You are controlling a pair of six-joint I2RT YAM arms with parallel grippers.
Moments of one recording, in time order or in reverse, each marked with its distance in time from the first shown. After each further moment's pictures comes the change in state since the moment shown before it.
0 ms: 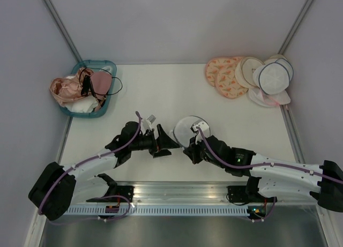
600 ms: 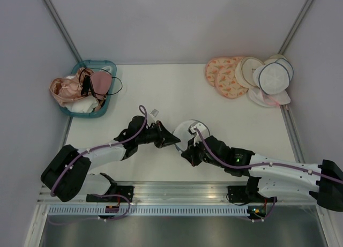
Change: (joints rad) left arm 0.000 0.205 0.078 0.153 -0.115 -0.079; right arm 0.000 0.013 -0.008 0.042 -0.124 -0.003
